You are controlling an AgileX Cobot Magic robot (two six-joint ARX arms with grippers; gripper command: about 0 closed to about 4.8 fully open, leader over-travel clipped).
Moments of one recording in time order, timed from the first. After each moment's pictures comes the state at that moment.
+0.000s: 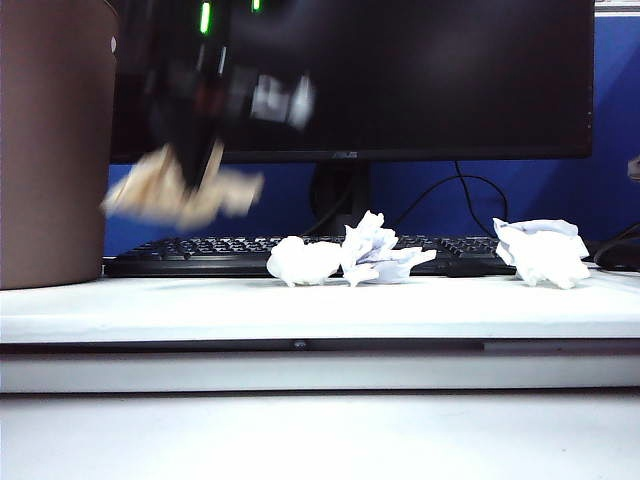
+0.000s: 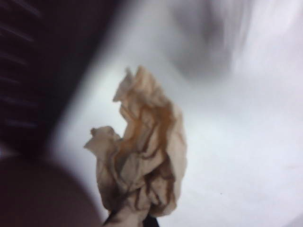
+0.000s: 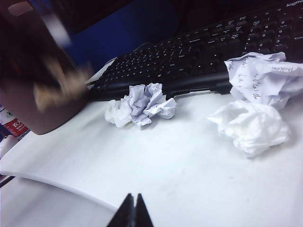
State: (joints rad) left arm -0.65 1.85 1.80 -1.29 -0.26 0.32; right arm 0.11 0.00 0.01 -0.09 -0.55 0.44
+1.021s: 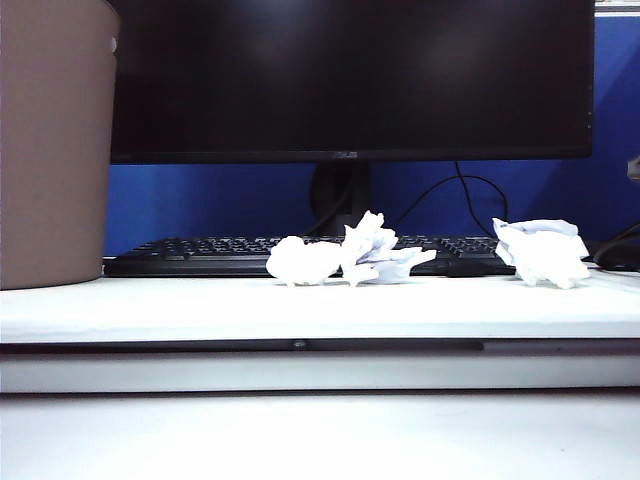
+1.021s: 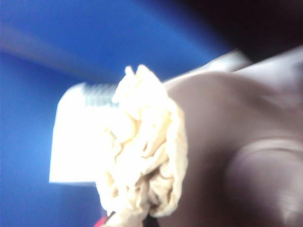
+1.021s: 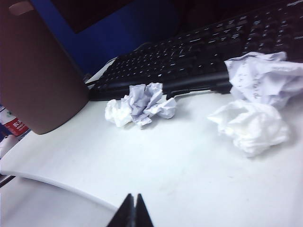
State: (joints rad) left arm -0.40 1.66 2.21 -1.39 -0.80 0.22; right arm 0.11 0.00 0.01 -0.09 -0.55 0.44
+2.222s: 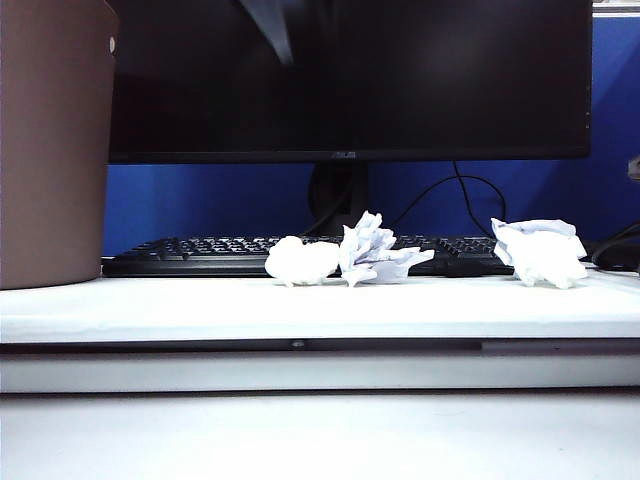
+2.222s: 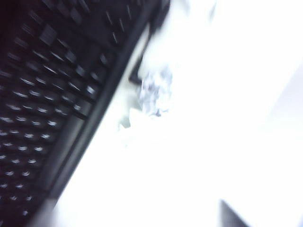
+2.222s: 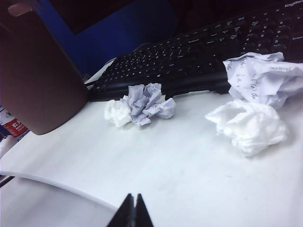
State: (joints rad) left arm -0.77 1.91 2.20 -1.41 -0.02 0.37; right arm 0.11 0.00 0.01 -0.09 -0.55 0.44
